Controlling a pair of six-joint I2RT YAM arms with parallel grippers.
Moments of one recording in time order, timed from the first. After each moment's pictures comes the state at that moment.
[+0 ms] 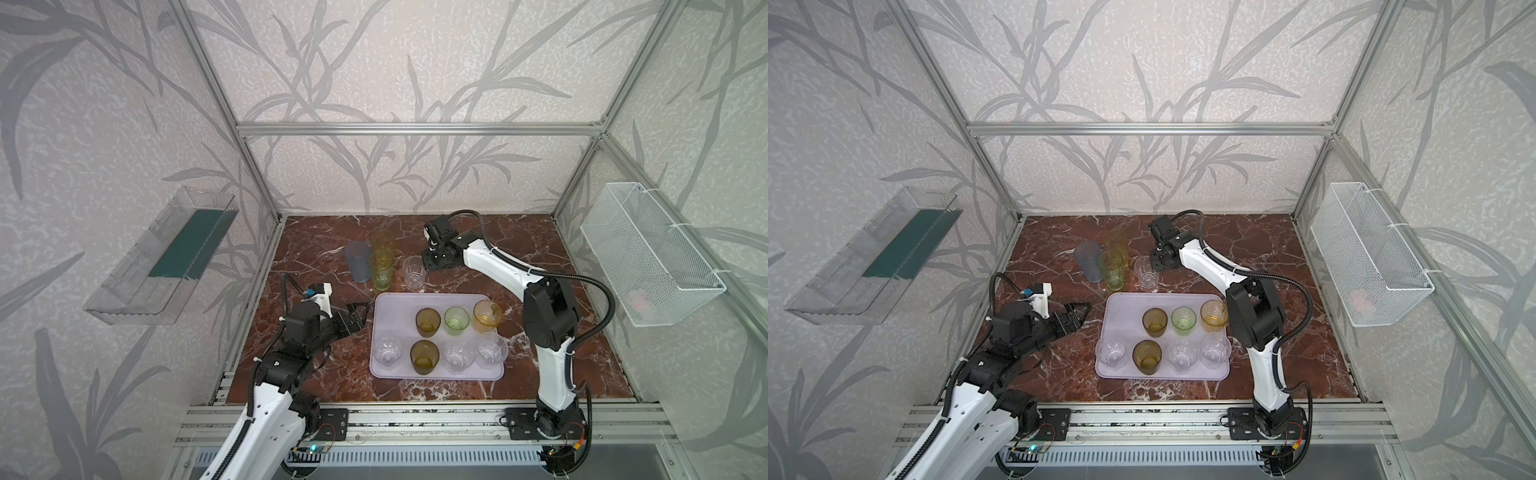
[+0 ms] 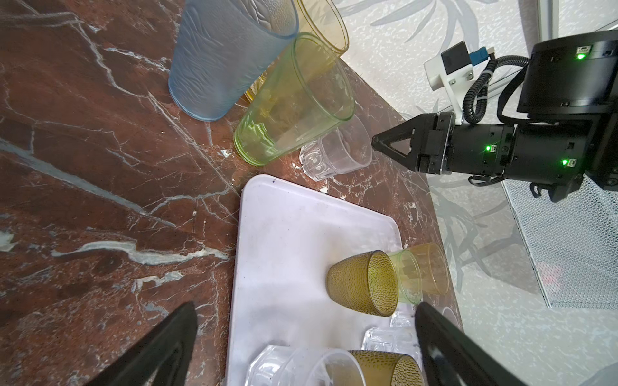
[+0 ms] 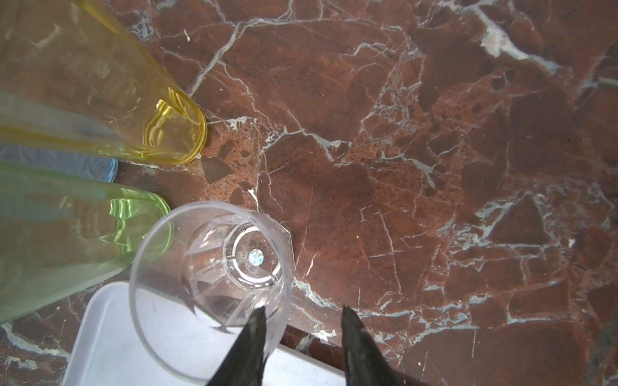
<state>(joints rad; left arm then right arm) -0.25 0.58 0.44 -0.36 0.29 -0.72 0.58 2.06 1.74 -0.70 0.07 0.30</state>
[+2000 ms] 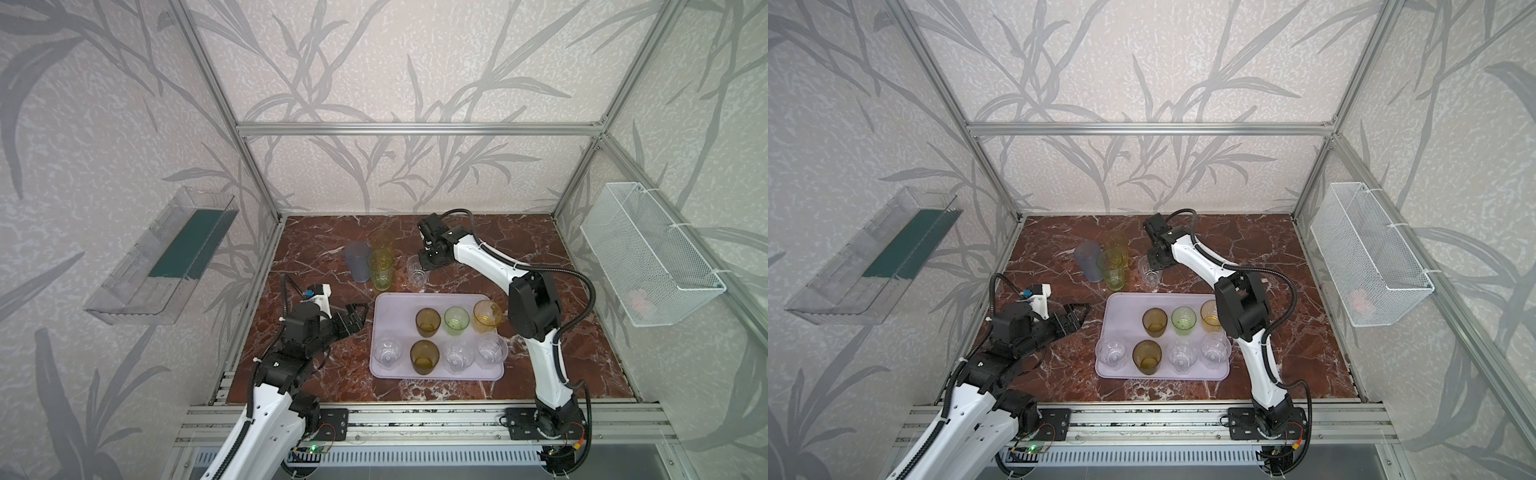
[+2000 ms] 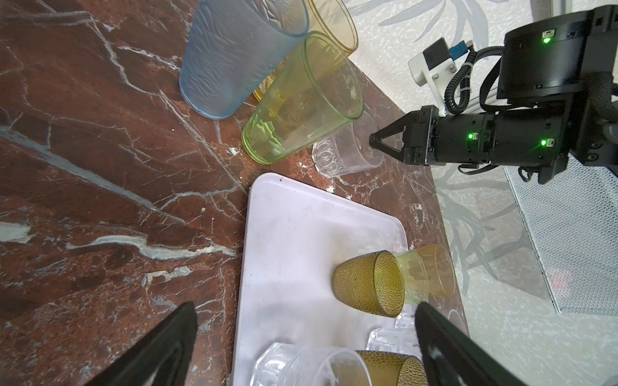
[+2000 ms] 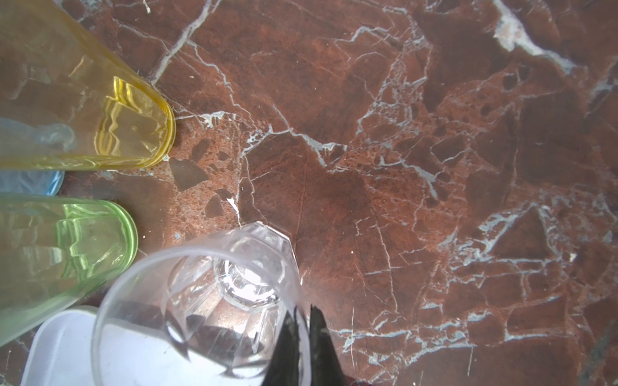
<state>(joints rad) -0.25 0.56 0.44 -0.38 0.28 -0.72 0.58 2.18 1.89 -0.82 0.11 0.28</state>
